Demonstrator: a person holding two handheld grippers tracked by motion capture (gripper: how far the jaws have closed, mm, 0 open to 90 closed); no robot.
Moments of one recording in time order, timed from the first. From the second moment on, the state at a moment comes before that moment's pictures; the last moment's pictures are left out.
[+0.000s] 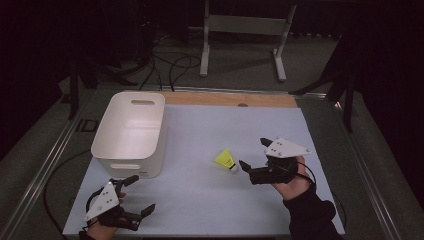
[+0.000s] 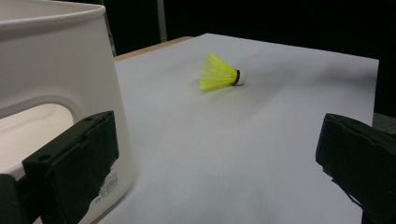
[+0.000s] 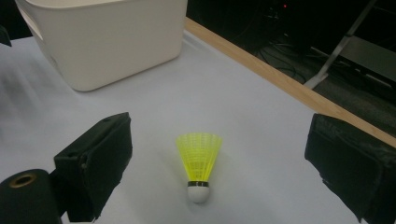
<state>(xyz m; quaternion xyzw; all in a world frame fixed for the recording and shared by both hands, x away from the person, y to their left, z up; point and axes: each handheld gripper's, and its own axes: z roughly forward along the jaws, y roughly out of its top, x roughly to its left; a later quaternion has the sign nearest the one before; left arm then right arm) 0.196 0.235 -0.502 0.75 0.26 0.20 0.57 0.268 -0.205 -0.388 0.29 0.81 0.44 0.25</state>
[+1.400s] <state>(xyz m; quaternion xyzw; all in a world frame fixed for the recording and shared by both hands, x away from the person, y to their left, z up) 0.196 0.235 -0.502 0.75 0.26 0.19 0.58 0.303 -0.179 -0.414 0.34 0.84 0.38 0.19</state>
